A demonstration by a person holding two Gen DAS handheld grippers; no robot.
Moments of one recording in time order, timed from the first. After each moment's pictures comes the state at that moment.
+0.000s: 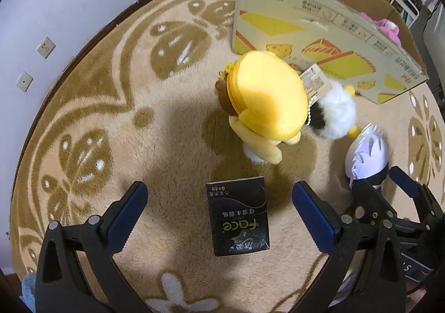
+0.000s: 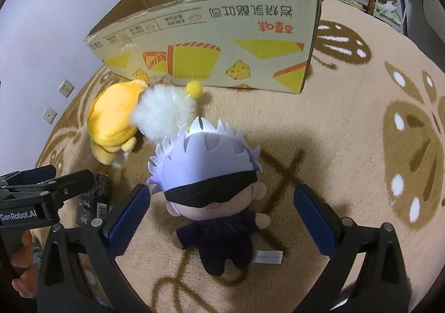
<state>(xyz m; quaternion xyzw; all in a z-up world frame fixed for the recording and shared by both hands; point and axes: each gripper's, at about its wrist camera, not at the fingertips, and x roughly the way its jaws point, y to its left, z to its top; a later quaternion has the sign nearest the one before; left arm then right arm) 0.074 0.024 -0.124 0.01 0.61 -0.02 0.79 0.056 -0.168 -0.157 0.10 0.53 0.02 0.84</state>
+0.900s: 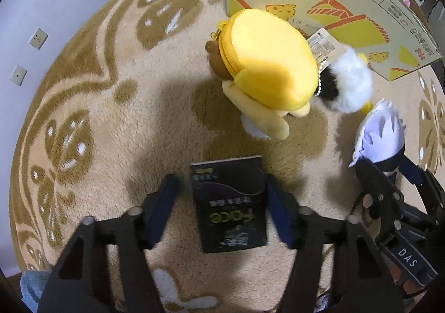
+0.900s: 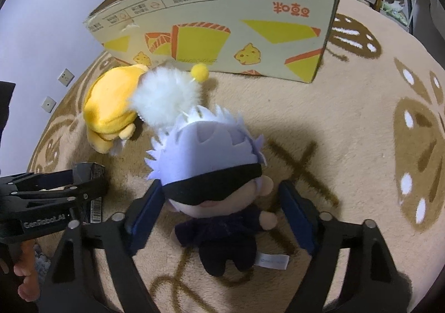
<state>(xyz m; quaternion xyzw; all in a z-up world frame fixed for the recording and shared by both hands) 0.082 0.010 -0.160 0.02 0.65 -0.03 0.76 0.060 -0.148 -0.175 0.09 0.54 0.04 0.83</state>
